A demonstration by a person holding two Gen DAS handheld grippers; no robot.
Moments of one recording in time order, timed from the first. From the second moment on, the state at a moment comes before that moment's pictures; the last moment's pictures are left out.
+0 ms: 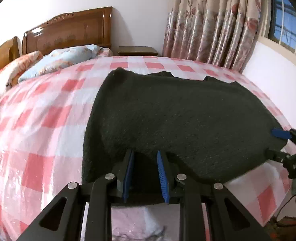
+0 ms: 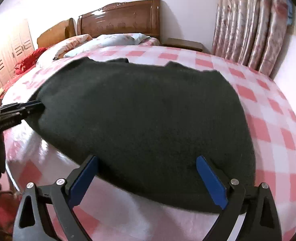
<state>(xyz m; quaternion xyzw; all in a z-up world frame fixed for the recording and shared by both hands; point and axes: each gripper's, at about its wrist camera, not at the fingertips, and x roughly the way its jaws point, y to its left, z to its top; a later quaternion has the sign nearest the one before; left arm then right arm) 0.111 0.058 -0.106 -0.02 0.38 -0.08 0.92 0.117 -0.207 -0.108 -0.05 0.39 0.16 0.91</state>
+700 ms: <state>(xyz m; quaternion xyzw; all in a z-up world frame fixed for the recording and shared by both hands) 0.292 0.012 -0.103 0.04 0.44 -0.09 0.89 0.299 -0.196 -0.098 -0.07 0.45 0.11 0.88</state>
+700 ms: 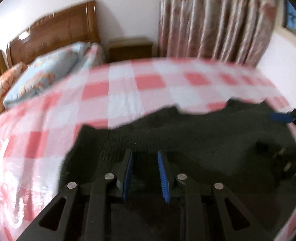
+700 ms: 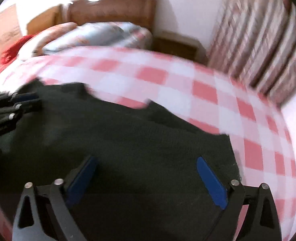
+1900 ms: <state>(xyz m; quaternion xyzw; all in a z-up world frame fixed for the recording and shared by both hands) 0.290 0.018 -0.104 0.02 0.43 -0.09 0.90 0.079 -0.337 -0.101 0.28 0.37 0.09 0.88</state>
